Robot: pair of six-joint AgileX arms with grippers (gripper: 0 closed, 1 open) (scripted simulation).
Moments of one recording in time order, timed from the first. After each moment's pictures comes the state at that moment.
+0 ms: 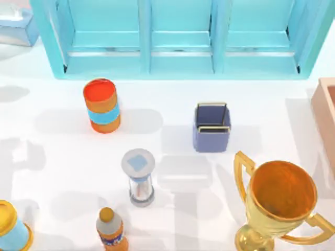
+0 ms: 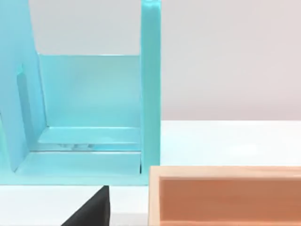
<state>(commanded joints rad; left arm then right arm) 0.32 0.66 0.42 -0.25 0.23 -0.11 0.00 0.00 0.00 0.00 0.00 0.00</state>
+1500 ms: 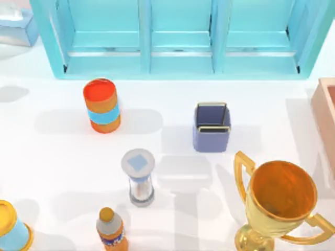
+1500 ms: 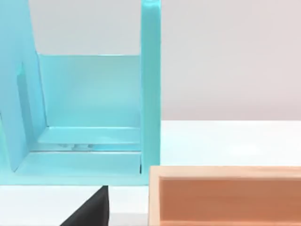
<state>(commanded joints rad) 0.78 1.89 1.07 -0.55 0.60 -0.36 0.00 0.00 0.00 0.00 0.00 0.00</state>
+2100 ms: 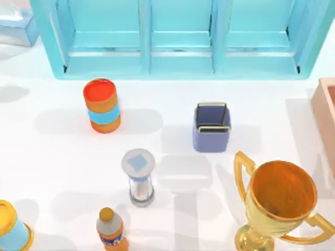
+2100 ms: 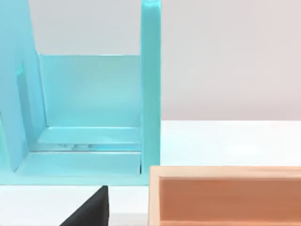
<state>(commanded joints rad) 0.67 2.05 1.02 -0.26 0.57 -0.49 0.00 0.00 0.00 0.00 0.00 0.00</state>
